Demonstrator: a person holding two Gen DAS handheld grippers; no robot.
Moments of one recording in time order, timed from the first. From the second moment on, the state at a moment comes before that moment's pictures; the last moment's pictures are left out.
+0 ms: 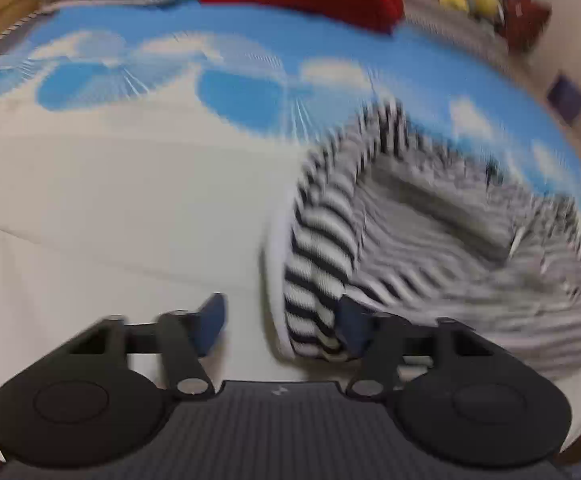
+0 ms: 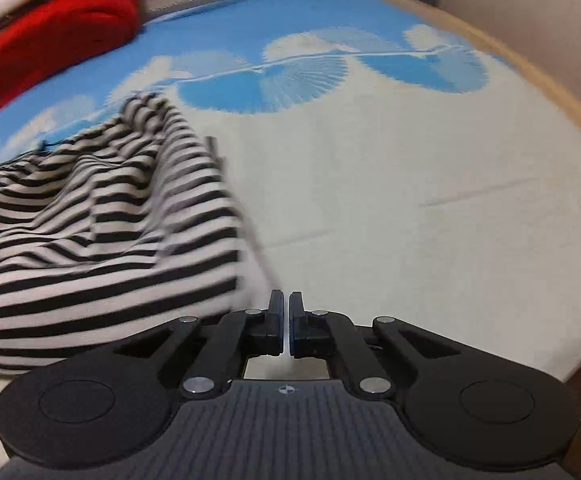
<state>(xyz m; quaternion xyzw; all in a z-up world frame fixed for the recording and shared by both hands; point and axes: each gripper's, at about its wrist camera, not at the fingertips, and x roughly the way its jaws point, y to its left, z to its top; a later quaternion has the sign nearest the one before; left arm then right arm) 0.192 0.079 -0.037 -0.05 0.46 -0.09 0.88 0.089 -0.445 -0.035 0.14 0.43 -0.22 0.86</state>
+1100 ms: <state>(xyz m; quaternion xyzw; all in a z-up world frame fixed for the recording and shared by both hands) 0.335 -0.060 -0.045 0.07 0.40 -0.26 0.88 0.293 -0.335 -0.001 0.04 0.34 0.02 0.94</state>
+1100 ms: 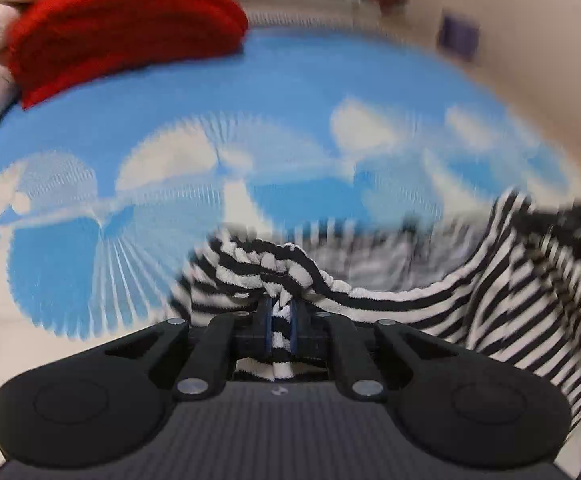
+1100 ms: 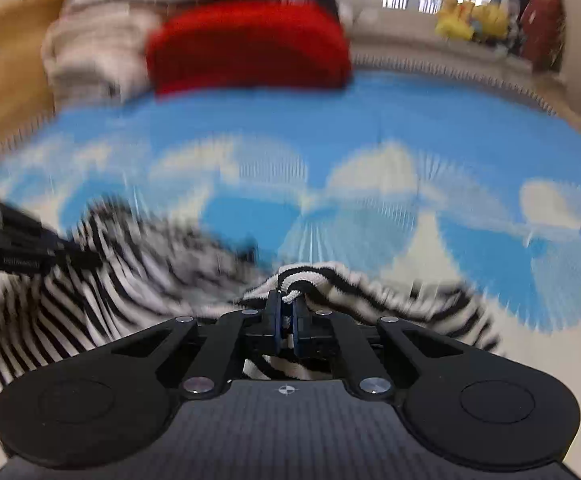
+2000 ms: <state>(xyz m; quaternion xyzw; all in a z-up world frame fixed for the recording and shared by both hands) 0.366 -0.015 -0.060 0.05 0.42 -0.10 0.90 0.292 -0.377 -0.019 0.08 0.31 -0.15 0.94</state>
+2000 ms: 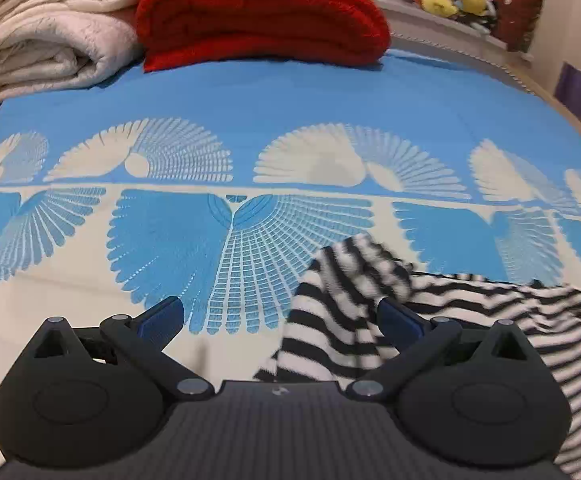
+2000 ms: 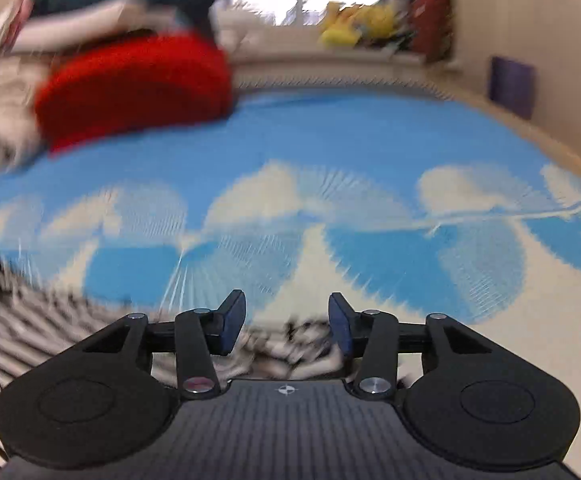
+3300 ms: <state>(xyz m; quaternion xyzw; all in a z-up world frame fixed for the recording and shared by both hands) 0.155 0.066 -0.042 0.05 0.46 0.01 0.89 0.077 -0.331 0.016 0.17 0.30 -0.08 0.94</state>
